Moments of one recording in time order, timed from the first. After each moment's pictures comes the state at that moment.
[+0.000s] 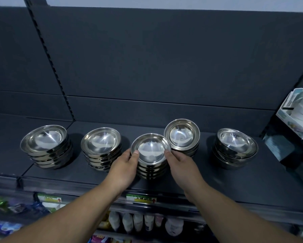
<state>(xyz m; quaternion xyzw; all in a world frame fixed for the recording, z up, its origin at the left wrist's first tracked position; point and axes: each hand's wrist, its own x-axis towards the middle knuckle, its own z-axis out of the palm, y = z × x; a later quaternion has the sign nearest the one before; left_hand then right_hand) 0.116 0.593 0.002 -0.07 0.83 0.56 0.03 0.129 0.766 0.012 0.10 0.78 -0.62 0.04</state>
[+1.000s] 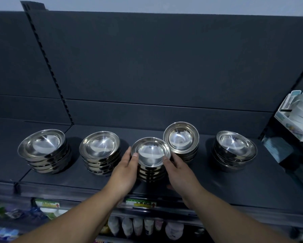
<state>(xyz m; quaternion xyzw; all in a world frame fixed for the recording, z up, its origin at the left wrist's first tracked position) 0.118 0.598 0.005 -0.09 0.80 0.59 0.06 0.127 0.763 0.002 0.10 0.77 -0.63 0.08</state>
